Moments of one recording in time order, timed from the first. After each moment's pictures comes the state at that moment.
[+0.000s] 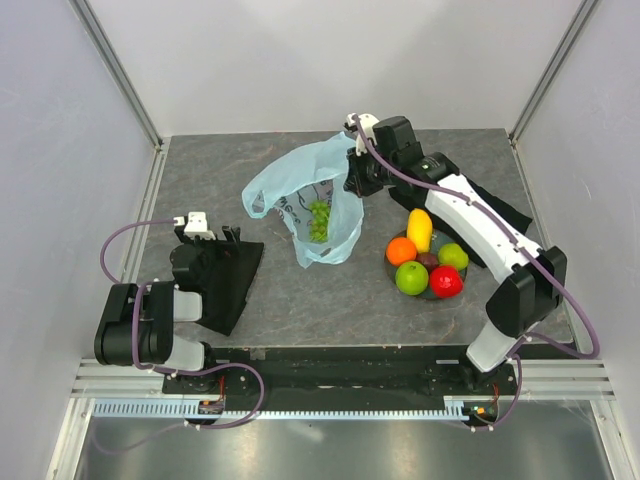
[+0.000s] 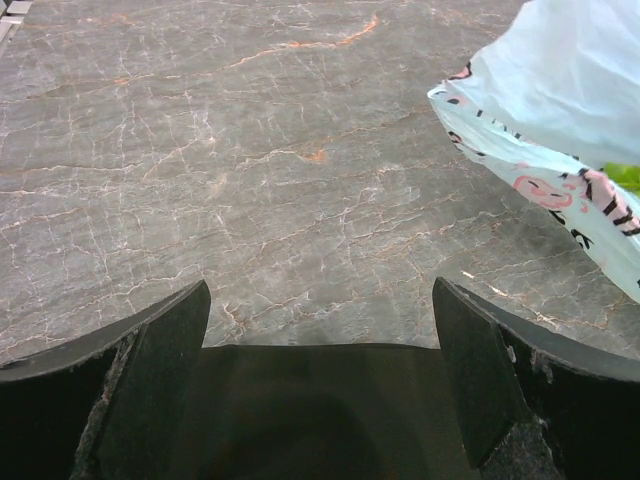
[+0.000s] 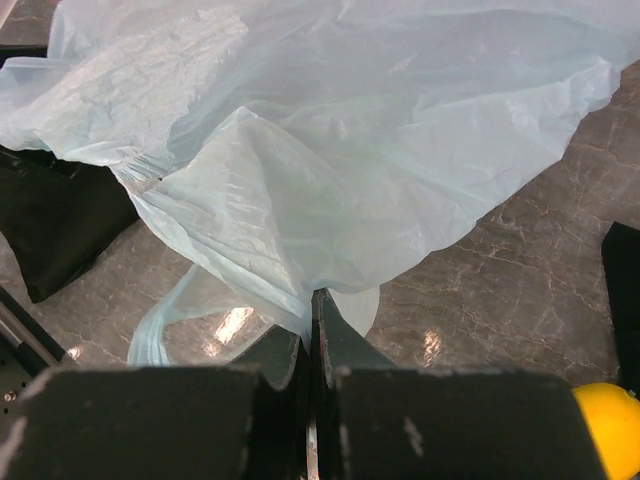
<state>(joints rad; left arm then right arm) 0.05 1.43 0.19 1.15 0.14 -0.06 0.54 1.68 1.67 -0.62 -0.21 0.11</state>
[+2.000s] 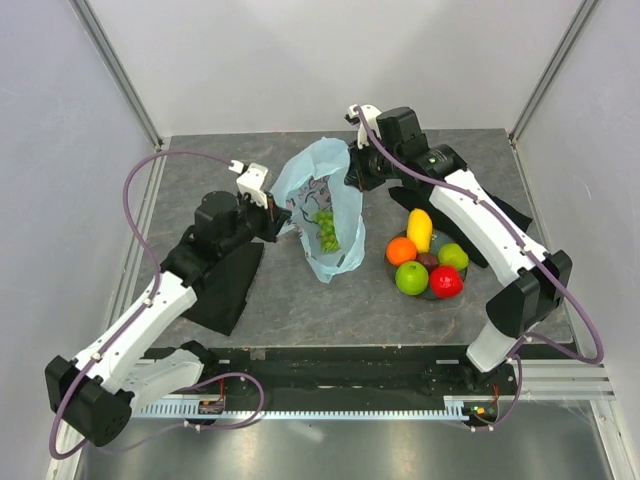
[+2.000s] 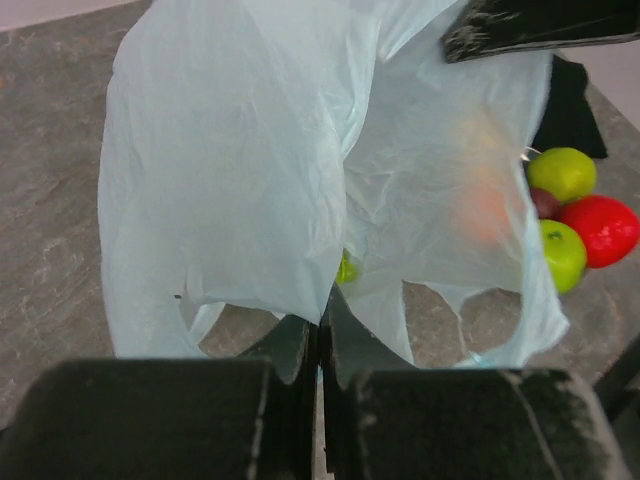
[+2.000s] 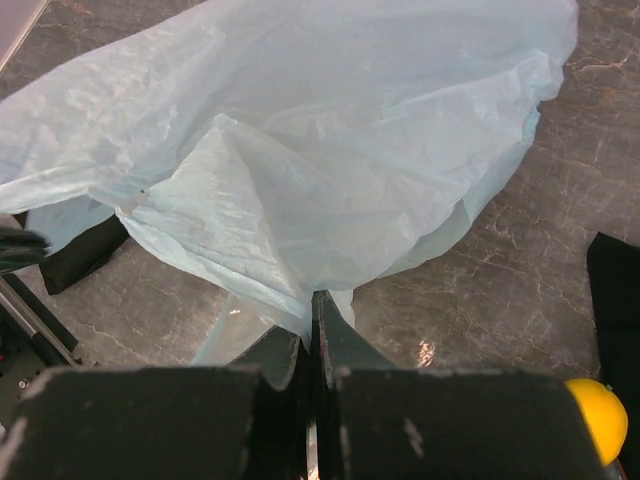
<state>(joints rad) -0.53 1.00 0.87 -0.14 0.10 -0.15 0.54 1.67 1.75 -0.70 -0.23 0.09</state>
